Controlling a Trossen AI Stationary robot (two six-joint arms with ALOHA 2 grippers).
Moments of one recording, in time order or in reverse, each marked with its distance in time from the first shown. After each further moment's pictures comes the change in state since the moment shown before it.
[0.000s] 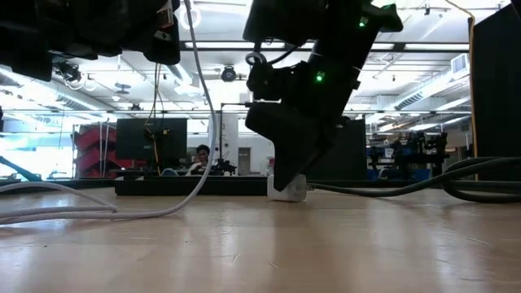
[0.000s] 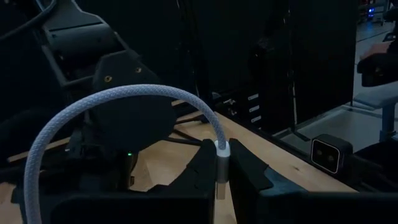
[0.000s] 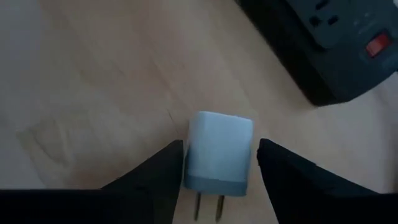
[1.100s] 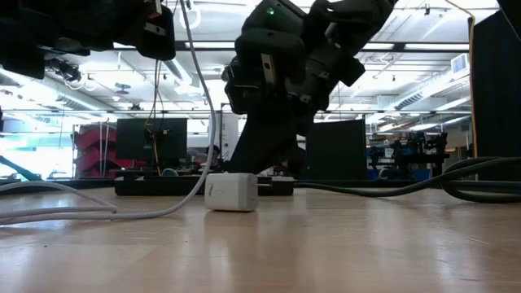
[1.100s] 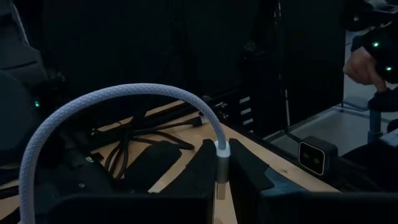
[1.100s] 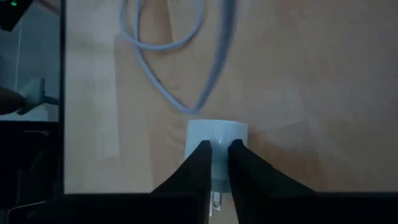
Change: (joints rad) left arm -0.039 0.000 0.000 0.006 -0.010 0.002; right arm -0.154 -0.005 -0.158 0.523 -0.817 -0.153
